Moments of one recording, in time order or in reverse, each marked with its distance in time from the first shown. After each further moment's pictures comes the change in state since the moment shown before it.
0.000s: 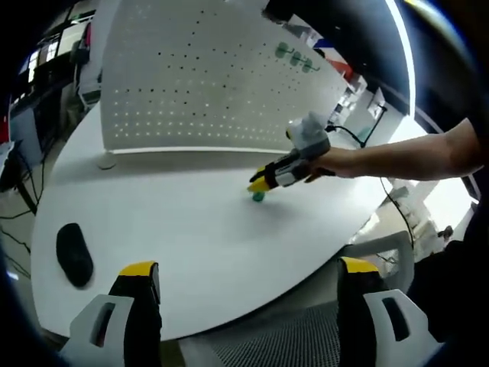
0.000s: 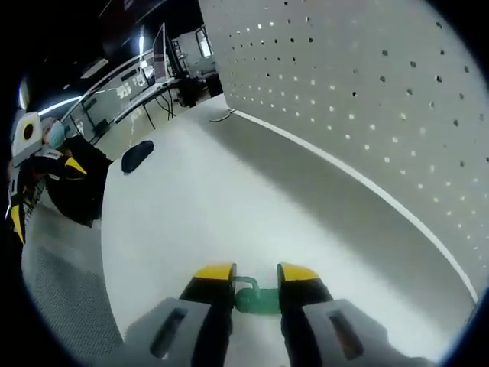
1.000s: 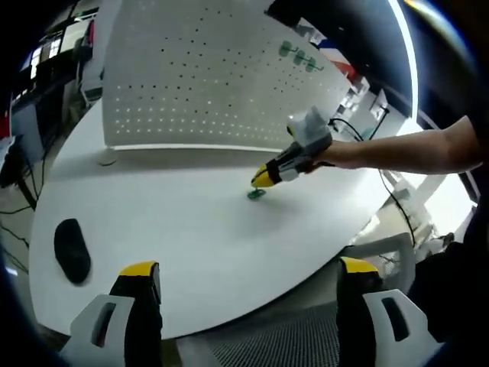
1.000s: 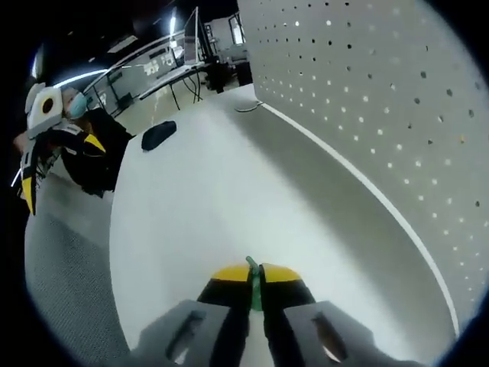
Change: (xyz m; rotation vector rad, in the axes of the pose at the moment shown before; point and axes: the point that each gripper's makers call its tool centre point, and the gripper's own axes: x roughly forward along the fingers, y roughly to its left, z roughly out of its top) left arm 0.004 0.000 -0.002 -0.017 0.002 0.004; right arm -0.001 0.013 -0.003 -0.169 0.072 0.098
